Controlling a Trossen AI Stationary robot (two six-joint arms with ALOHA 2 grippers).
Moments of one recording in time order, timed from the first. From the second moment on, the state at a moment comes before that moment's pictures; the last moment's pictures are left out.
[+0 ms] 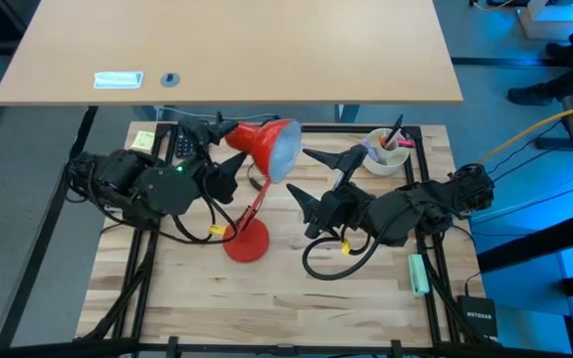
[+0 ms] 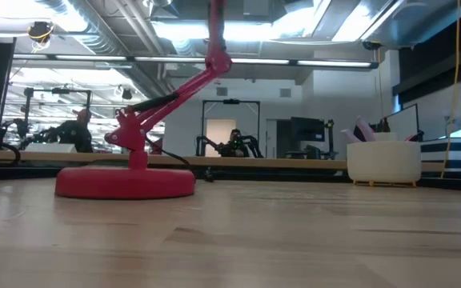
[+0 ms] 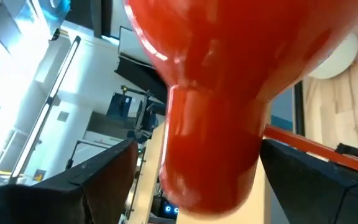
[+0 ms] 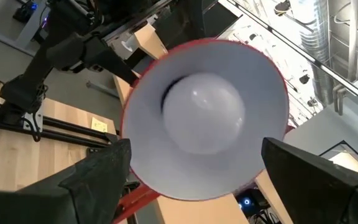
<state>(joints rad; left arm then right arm) -0.42 1.64 2.25 -1.08 -1.28 0.71 0.48 1.74 2.18 -0.56 1.08 -0.63</state>
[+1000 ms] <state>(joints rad) -0.77 1.58 2.09 -1.57 -0.89 -0.63 0.53 1.67 2.18 -1.26 0.87 0.13</state>
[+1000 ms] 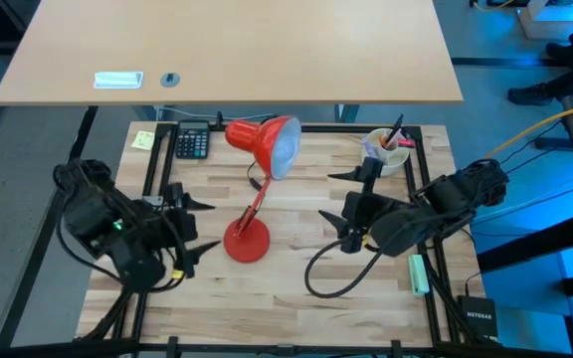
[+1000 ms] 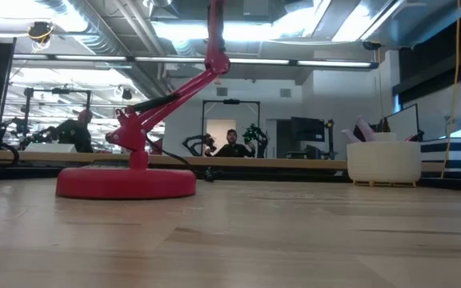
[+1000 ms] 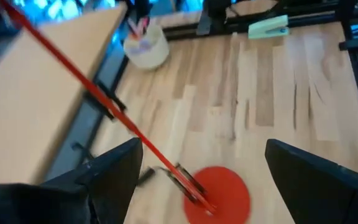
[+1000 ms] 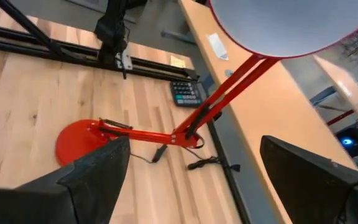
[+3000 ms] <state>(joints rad) -0.57 1.56 0.65 -0.25 -0.65 -1.04 0.52 1.66 0.98 -0.27 0.65 0.28</state>
